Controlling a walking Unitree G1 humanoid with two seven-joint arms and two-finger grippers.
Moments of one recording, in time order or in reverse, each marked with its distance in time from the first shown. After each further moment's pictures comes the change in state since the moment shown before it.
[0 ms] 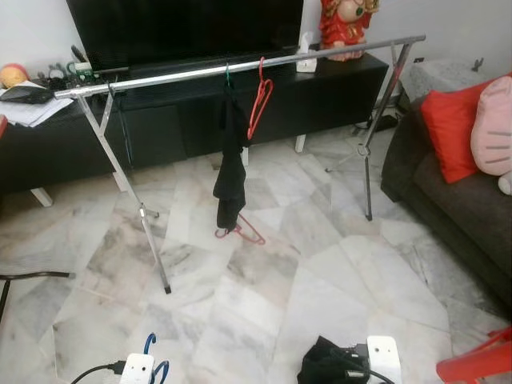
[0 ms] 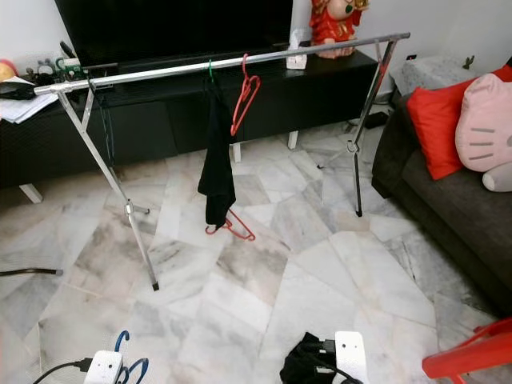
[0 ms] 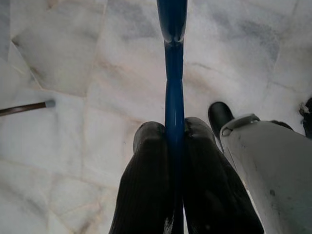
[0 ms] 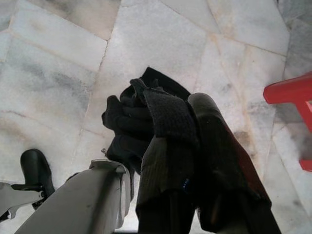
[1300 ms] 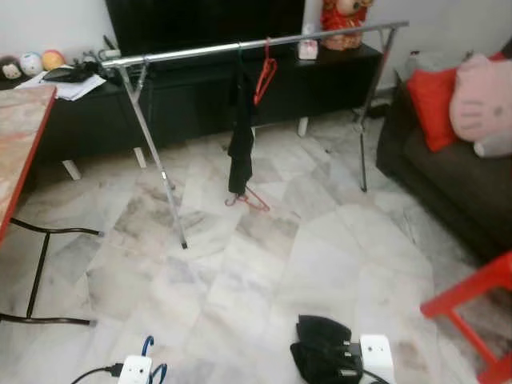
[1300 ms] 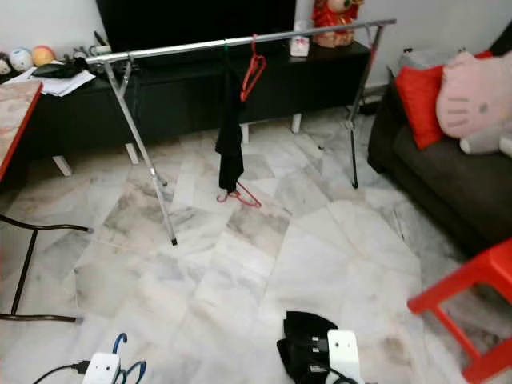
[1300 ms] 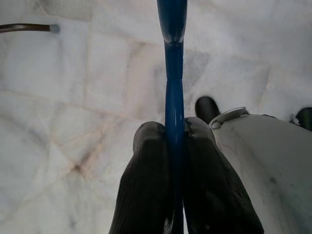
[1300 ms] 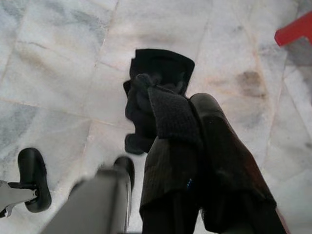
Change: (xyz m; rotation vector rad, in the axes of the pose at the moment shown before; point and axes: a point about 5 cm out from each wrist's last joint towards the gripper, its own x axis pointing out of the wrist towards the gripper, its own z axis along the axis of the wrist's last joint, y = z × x) left arm -0.001 0.001 -0.002 -0.003 0.005 0.001; right arm 0.000 0.008 0.003 -0.006 -0.024 0.024
